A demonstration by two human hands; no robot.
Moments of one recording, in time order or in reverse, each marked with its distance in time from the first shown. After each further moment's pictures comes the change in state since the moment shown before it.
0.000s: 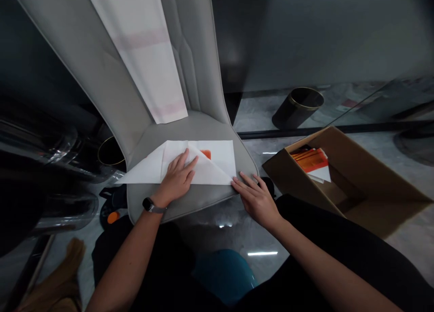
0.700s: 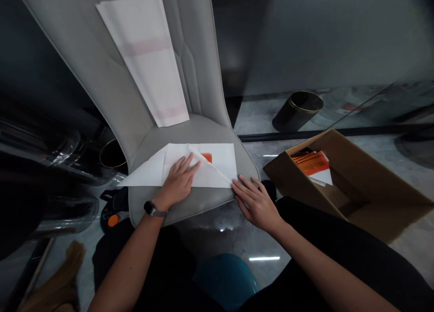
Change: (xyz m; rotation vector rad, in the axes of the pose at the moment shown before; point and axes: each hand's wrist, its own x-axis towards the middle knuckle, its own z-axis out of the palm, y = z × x) left_hand -0.002 0.002 -0.005 0.044 -0.041 0.034; right_hand 0.008 -0.009 -0.006 -0.024 -0.010 -0.037
